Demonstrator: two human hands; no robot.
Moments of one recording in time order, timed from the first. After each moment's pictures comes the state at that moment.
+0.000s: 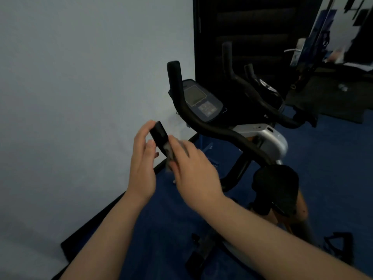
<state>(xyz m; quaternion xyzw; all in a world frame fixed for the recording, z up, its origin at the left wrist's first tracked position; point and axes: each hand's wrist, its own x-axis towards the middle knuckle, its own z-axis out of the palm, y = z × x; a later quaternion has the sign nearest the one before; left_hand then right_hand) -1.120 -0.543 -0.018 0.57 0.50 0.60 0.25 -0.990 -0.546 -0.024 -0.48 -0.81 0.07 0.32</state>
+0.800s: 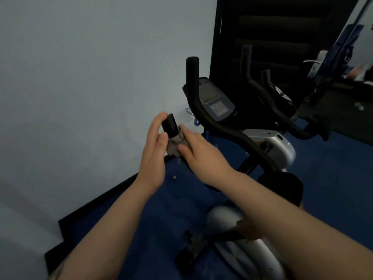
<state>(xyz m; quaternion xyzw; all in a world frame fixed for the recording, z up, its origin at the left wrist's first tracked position) -1.109 -0.547 -0.021 0.57 0.49 0.61 0.27 -0.973 -0.514 0.002 -0.42 -0.85 0.23 0.22</state>
